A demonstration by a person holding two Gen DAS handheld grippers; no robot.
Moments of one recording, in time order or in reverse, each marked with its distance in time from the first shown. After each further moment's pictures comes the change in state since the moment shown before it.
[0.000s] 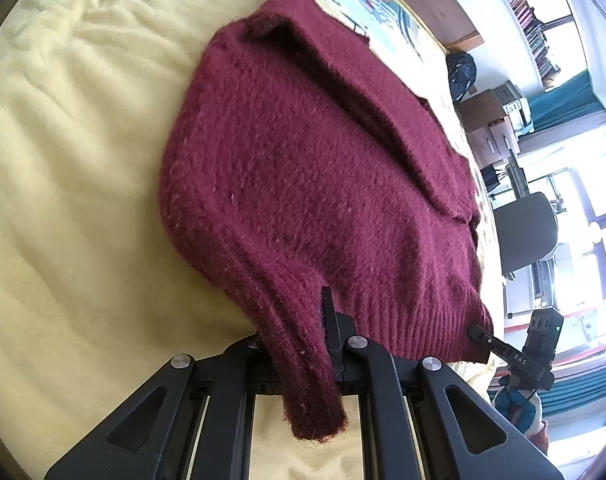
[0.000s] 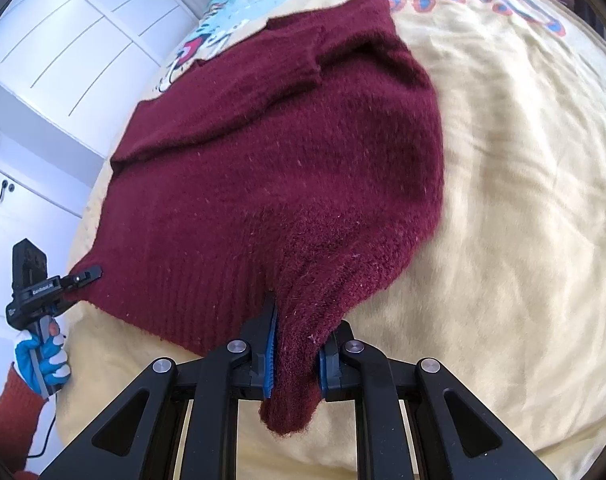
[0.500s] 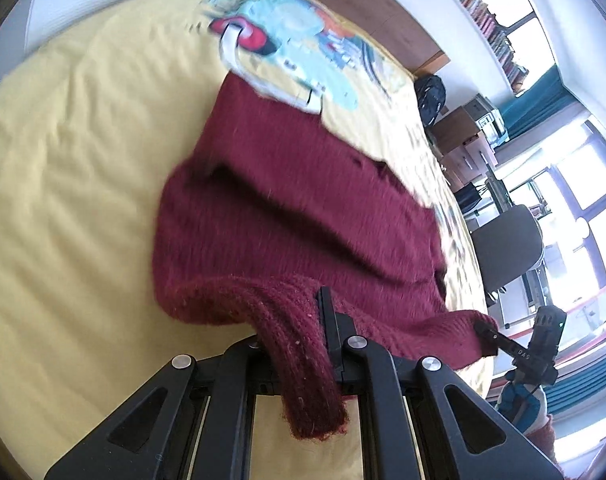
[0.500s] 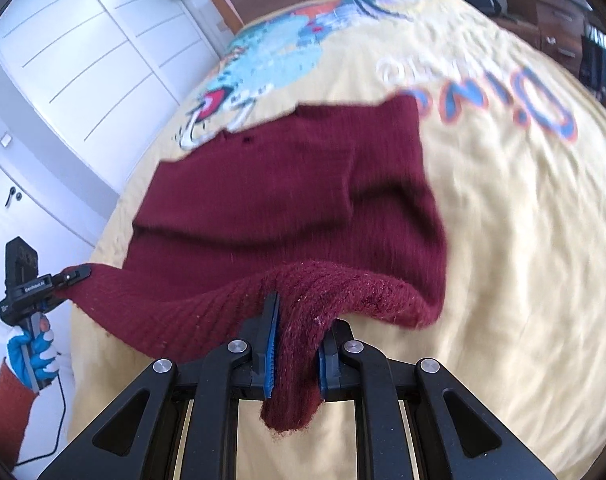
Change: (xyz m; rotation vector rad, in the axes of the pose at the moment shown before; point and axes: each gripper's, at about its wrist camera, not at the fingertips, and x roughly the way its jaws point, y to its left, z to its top) left arm -0.047 -0.048 0.073 0.123 -0.137 -0.026; right arm -0.049 0.031 0.075 -0.082 -0.171 -0.018
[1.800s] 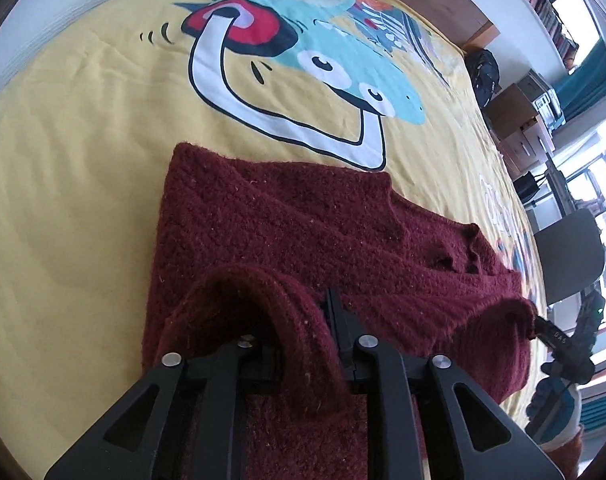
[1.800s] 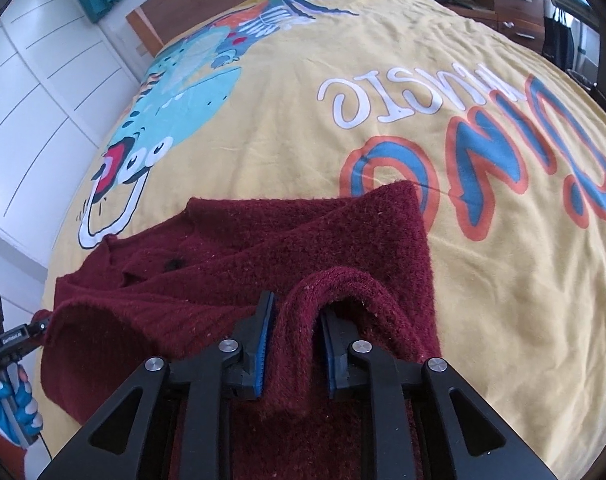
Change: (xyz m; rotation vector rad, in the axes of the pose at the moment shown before) left arm 0.163 0.029 0.143 0.013 0.117 0.186; right arm 0.157 -0.059 0.158 0.168 -0.006 -0.181
